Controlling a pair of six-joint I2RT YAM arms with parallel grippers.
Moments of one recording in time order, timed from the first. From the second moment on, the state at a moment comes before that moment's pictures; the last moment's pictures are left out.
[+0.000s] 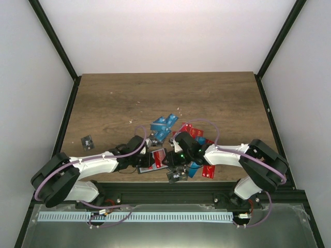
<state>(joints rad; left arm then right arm) -0.80 1.33 0.46 -0.08 0.24 -0.75 0.88 1.52 0.62 0.01 -0.42 0.72</state>
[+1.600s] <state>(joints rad) -0.81 0.74 0.44 -0.49 -0.11 -0.88 1.09 1.78 1.03 -0.05 -0.45 0.69</state>
